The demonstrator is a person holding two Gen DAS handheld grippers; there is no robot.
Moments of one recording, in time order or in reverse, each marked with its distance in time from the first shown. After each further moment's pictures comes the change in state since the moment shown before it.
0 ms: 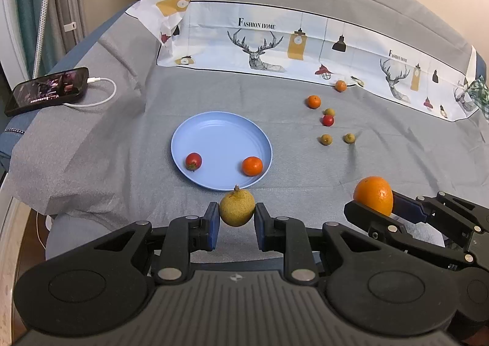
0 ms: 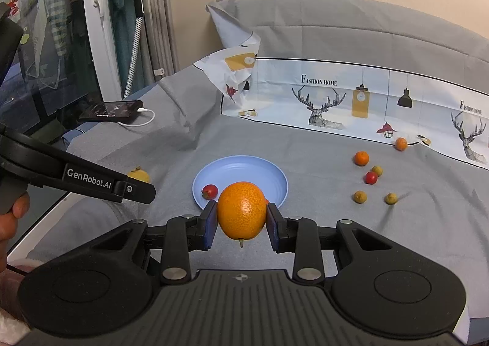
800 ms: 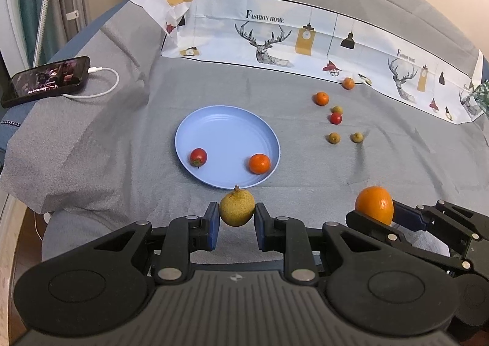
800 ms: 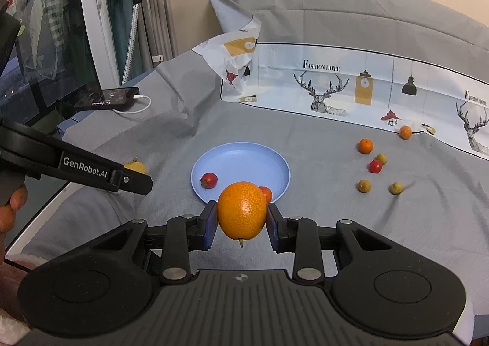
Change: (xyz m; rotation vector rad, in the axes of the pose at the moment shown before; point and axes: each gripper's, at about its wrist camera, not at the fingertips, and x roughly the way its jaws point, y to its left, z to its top) left arm 0.018 0.009 0.006 -0.032 0.030 0.003; right arm 0.019 0.001 0.000 0.007 0.061 0.002
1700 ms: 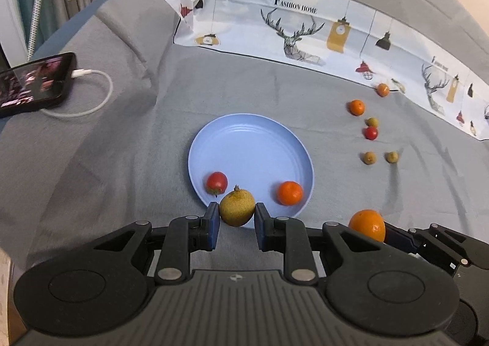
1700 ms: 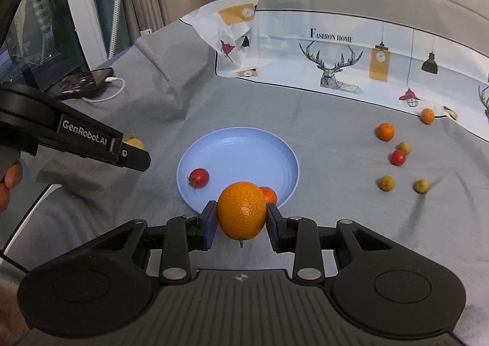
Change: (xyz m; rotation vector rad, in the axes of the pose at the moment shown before) left arm 0.092 0.032 0.071 -0.056 0.088 0.037; right arm 0.100 -0.013 0.030 0.022 0.121 0.017
